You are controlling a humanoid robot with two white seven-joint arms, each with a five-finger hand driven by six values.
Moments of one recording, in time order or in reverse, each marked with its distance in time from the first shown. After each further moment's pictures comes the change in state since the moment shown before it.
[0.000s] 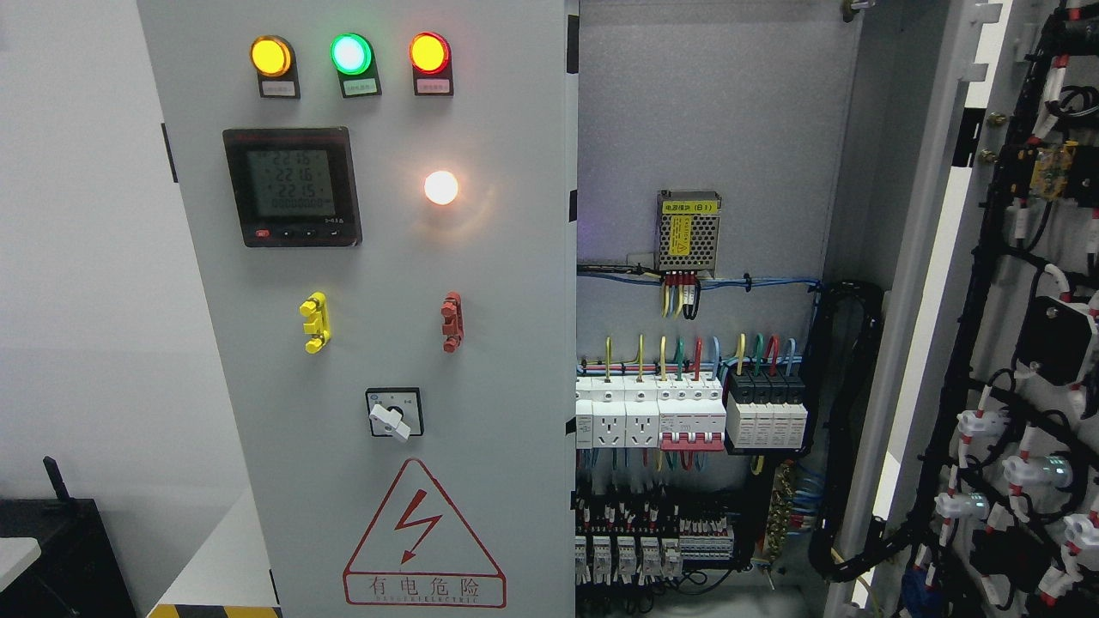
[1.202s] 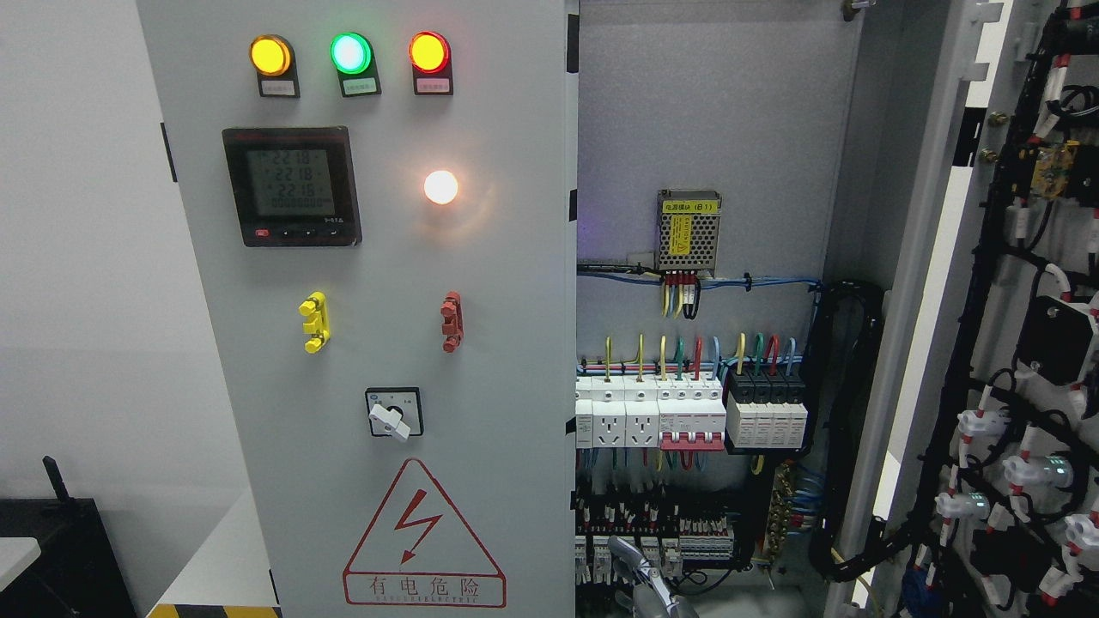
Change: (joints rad) left arm 0.000 0.000 0.000 0.000 0.000 0.000 0.000; right arm -0.290 0.053 -0.018 0.086 -0.007 0.199 0.008
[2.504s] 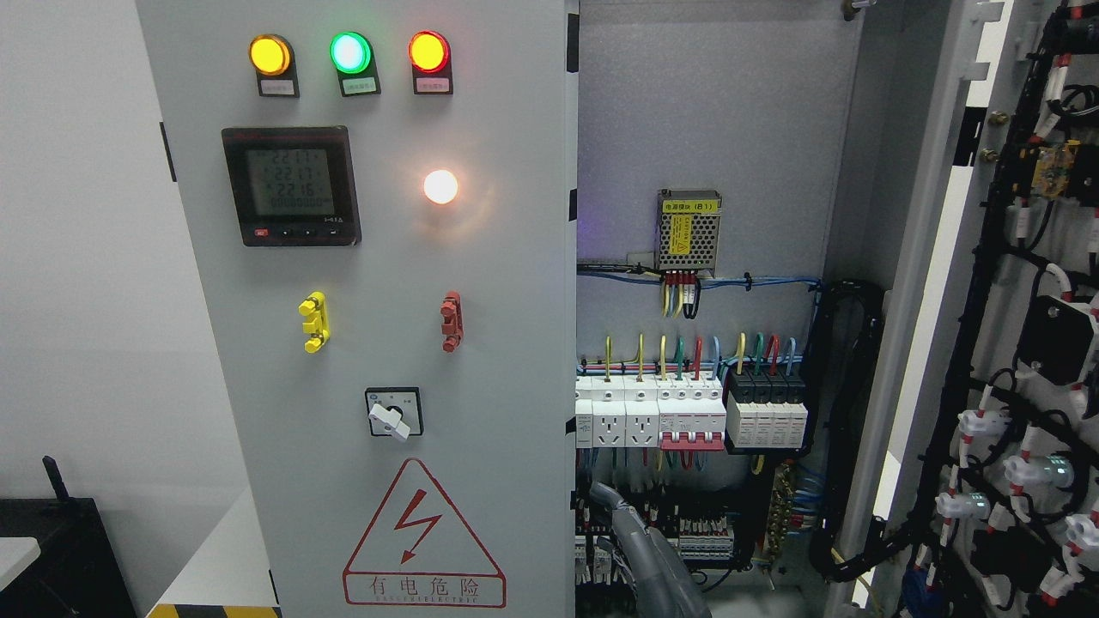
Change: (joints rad) left arm 0.000 0.000 0.000 0.000 0.000 0.000 0.000; right arm -0.227 0.001 0.004 0.236 -0.112 0.046 0.002
